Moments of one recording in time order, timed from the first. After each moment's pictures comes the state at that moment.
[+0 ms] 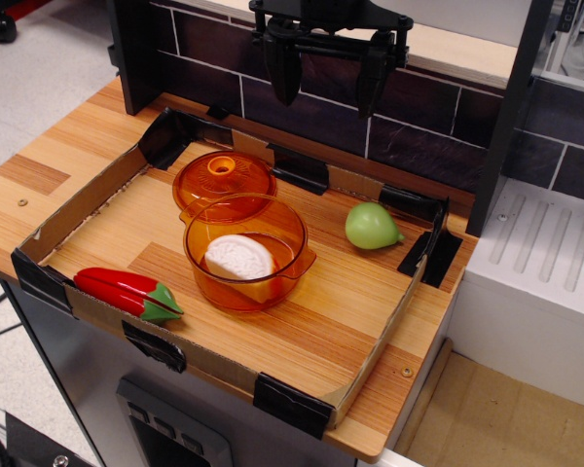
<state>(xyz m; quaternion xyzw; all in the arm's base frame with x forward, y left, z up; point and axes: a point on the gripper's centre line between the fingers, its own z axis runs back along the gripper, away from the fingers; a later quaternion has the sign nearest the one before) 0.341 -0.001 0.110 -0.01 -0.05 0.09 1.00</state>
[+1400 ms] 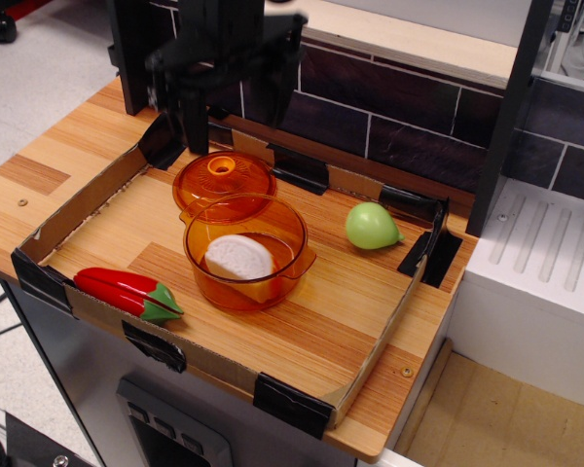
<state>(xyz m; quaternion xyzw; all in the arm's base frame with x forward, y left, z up) 0.274 0.043 0.107 0.06 -0.04 0.56 0.82</state>
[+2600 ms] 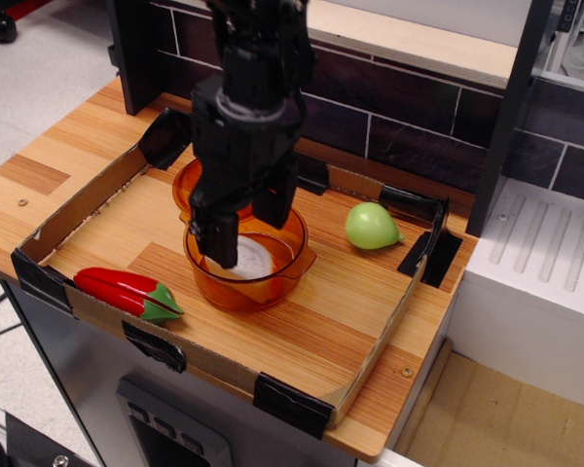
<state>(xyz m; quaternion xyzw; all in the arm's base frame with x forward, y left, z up) 0.262 0.025 0.033 0.06 -0.02 0.67 0.74</state>
